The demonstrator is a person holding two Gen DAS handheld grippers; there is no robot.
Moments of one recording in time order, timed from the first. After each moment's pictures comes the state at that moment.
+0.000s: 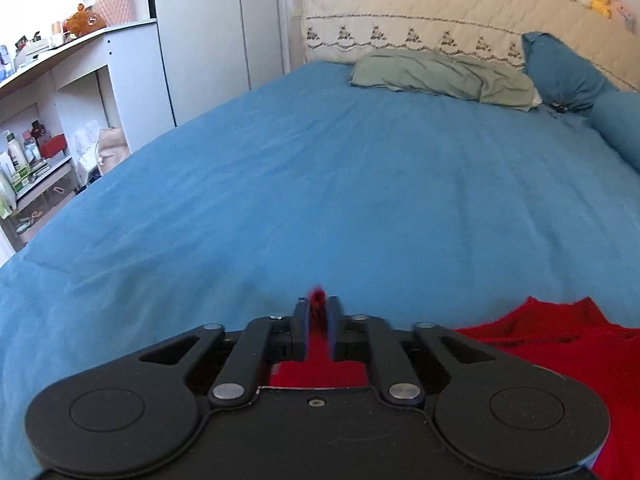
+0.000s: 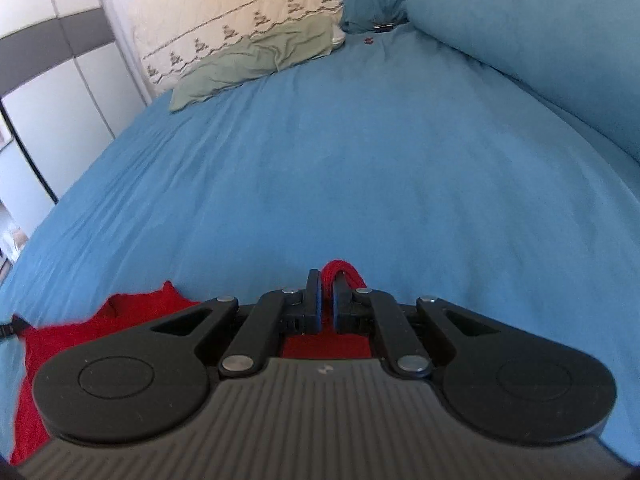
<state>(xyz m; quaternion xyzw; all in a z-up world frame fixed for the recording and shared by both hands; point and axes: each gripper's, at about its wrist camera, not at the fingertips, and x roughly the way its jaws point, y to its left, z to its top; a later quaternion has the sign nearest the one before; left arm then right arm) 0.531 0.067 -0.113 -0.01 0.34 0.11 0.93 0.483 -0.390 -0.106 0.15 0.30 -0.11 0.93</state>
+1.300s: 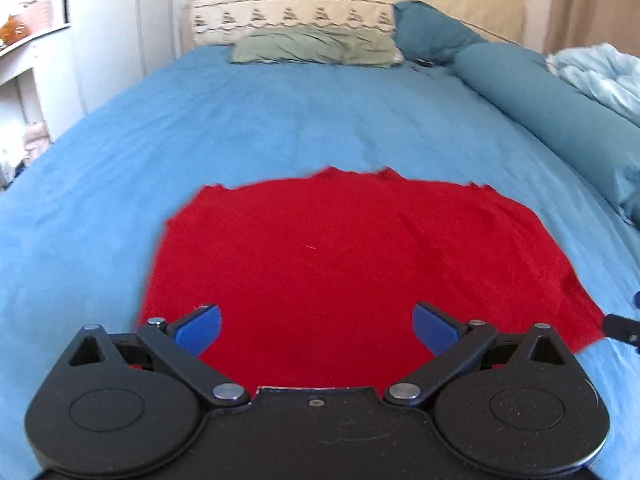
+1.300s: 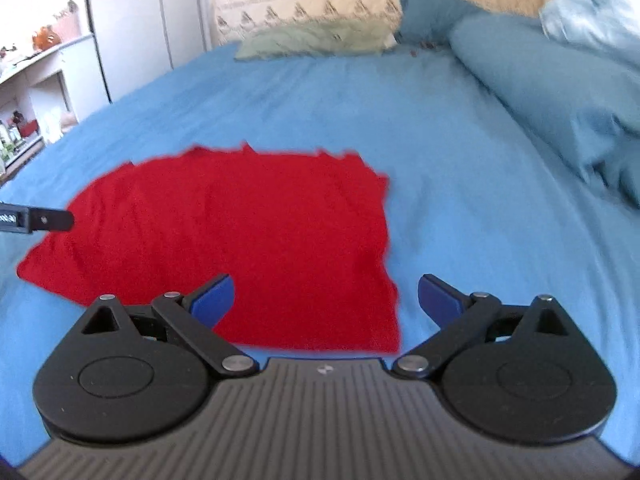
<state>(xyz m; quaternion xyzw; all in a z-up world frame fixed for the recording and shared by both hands) 0.342 -0.004 -0.099 0.00 0.37 -0.06 0.93 0.284 -0.316 -0.115 0.03 0.33 -0.06 0.94</state>
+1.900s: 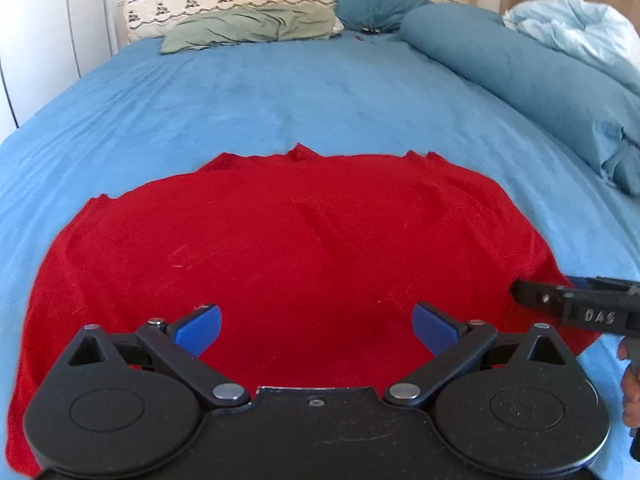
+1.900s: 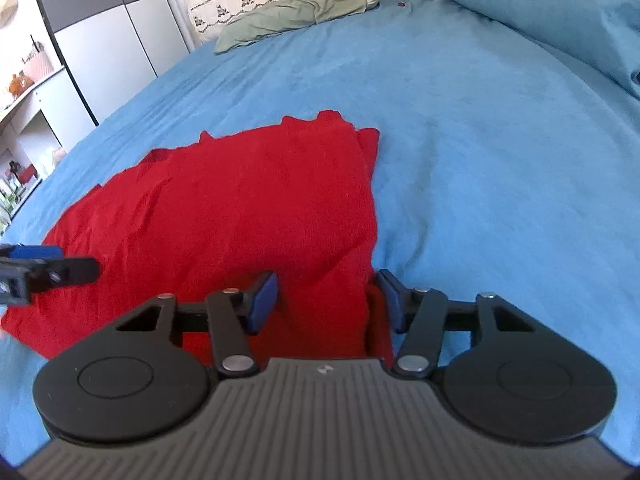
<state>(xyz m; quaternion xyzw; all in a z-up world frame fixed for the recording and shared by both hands) 0.395 -0.085 -0.137 0.04 0.40 -0.12 0.91 0.345 -0.371 -0.168 0.14 0.34 -0.04 0.93</state>
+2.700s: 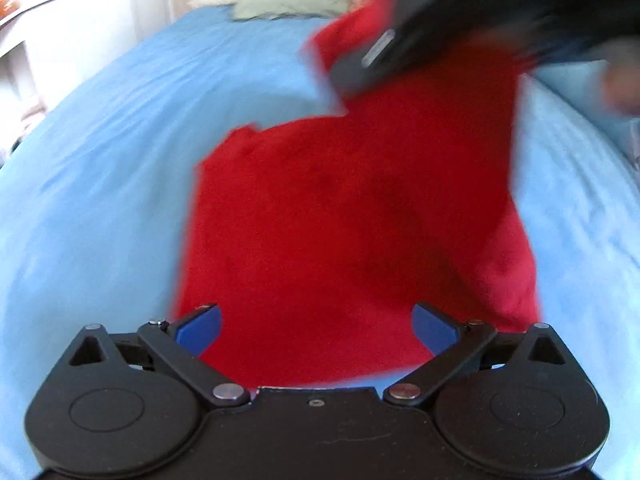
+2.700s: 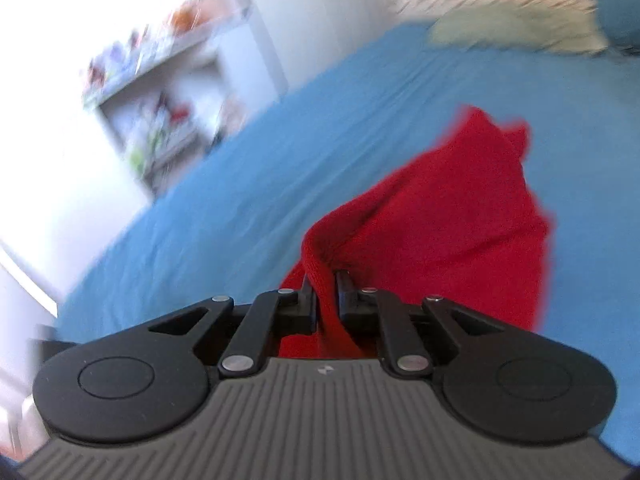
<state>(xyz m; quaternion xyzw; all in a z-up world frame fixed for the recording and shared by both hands) 0.337 0.060 -0.142 0.03 0.43 -0.06 0.90 0.461 -0.098 -0.055 0.04 0.37 0.20 0.90</state>
